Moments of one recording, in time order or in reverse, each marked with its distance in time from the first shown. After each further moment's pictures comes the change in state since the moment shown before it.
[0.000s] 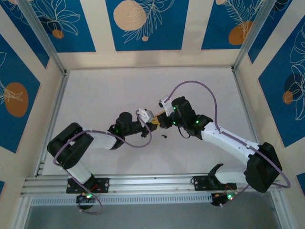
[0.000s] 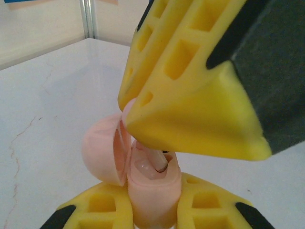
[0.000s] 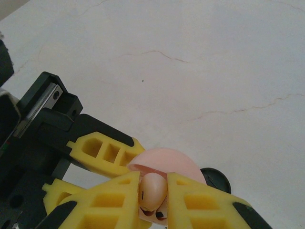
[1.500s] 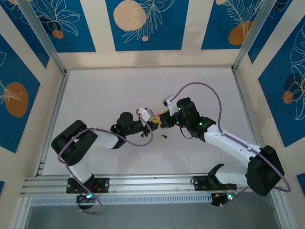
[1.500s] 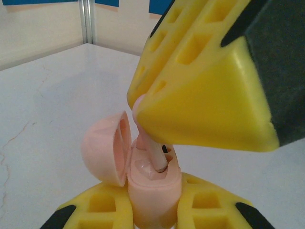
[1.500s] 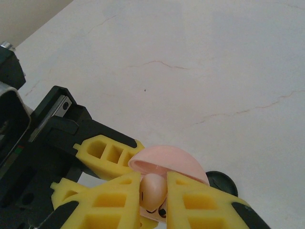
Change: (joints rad) left arm 0.000 0.058 0.015 0.087 0.011 -0.053; right arm -0.043 -0.040 -0.072 0.101 -0.063 0.070
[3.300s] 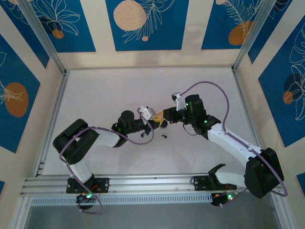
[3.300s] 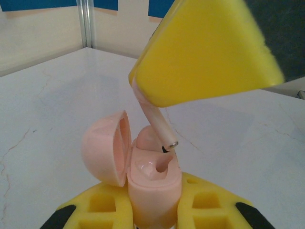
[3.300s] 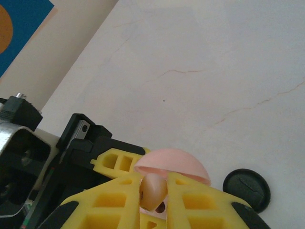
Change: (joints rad) left arm 0.002 0.027 0.034 -0.001 0.009 0.009; right arm -0.132 -0.011 -0.029 0.071 -0.209 0.229
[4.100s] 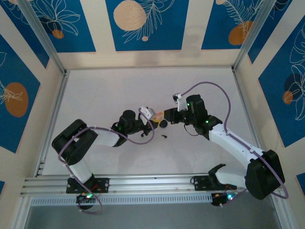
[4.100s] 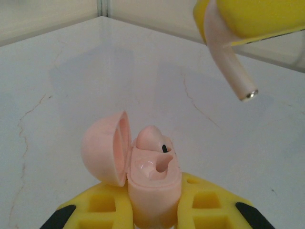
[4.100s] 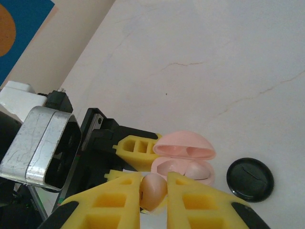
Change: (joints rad) left arm 0.005 -0.011 0.011 -0.140 -0.065 0.022; right arm -0.009 -0.021 0.002 -0.041 -0.032 0.026
